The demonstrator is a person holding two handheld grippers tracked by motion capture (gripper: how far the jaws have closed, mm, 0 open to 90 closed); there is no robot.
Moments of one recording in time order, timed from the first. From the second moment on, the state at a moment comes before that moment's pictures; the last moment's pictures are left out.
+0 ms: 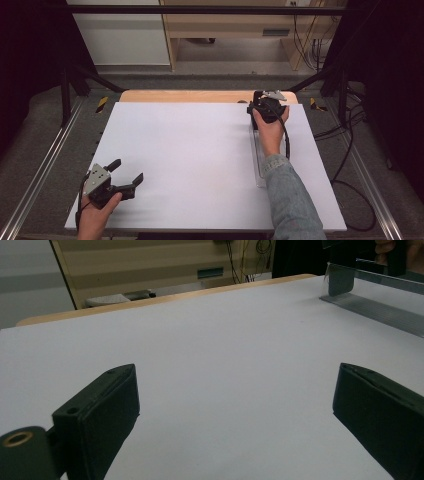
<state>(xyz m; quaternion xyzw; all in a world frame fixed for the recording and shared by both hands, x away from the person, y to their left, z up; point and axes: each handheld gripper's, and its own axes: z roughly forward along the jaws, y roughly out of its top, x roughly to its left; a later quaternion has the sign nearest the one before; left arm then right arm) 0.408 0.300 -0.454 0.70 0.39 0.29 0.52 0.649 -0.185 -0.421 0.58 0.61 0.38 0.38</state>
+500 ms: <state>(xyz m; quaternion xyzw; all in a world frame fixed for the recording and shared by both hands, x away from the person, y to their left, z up) 0.409 0.302 -0.454 0.70 0.39 0.29 0.52 0.649 -0.185 -0.423 0.58 0.61 0.38 0.37</state>
